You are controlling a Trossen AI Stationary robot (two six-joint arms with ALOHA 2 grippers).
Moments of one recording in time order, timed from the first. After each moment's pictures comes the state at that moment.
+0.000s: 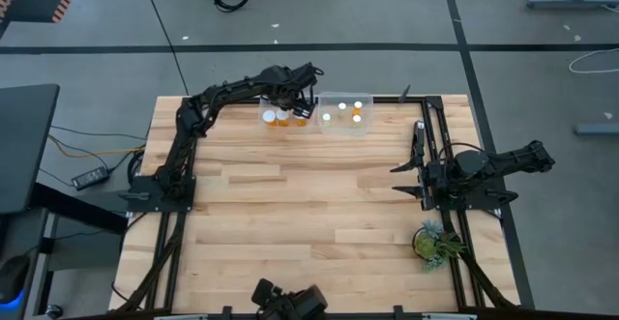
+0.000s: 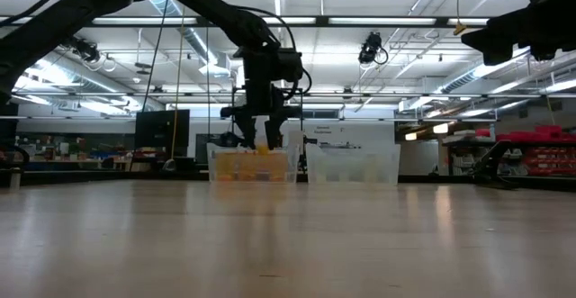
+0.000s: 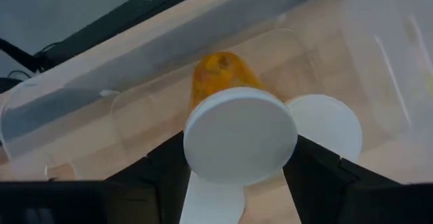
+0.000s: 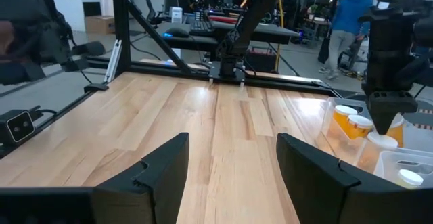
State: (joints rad) left arm 0.59 2.20 1.89 -0.99 -0.23 -0.51; right arm 0.25 0.05 0.16 -0.19 0.21 -0.09
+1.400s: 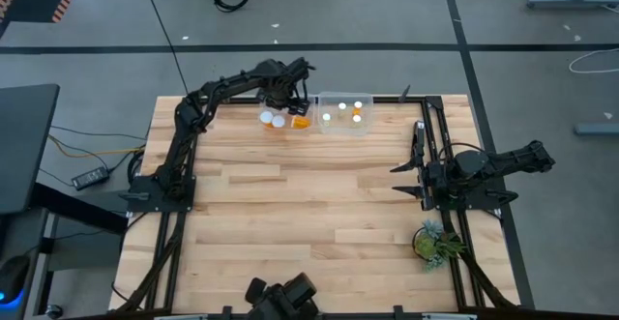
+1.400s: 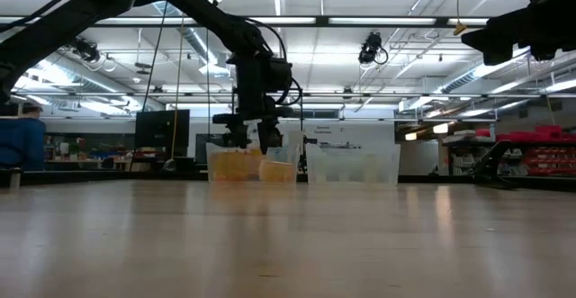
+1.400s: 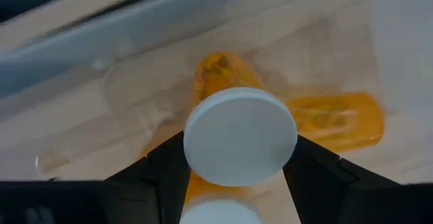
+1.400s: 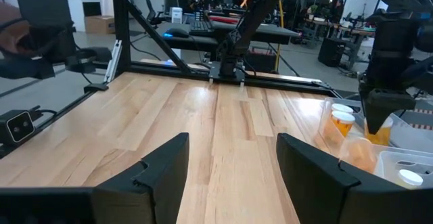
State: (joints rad) left arm 0.66 2.21 1.90 -1.07 -0.05 -0.51; right arm 0.25 0.05 0.16 -0.18 0.21 -0.09
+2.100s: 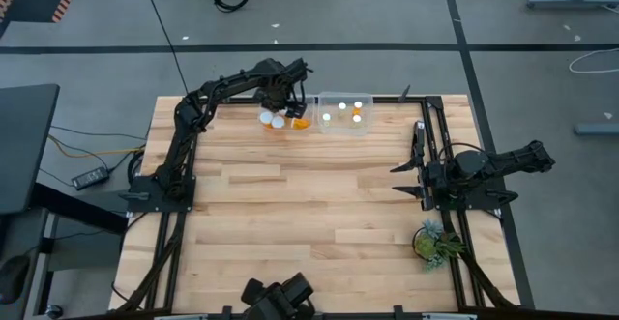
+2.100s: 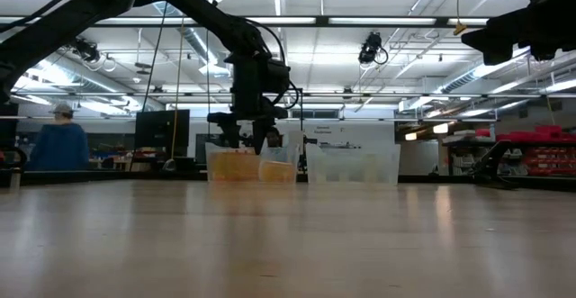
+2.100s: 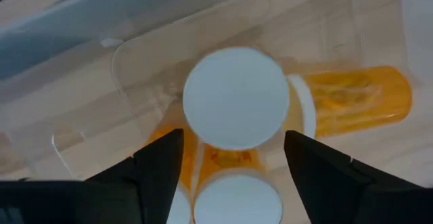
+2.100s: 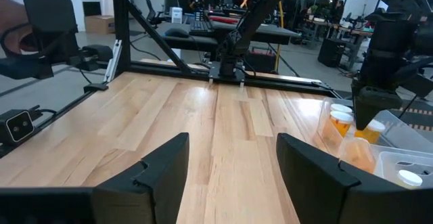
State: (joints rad) left arm 0.67 2.21 1.90 -1.14 -0.04 -0.48; right arm 0.25 0.05 0.16 -0.18 0.21 -0.09
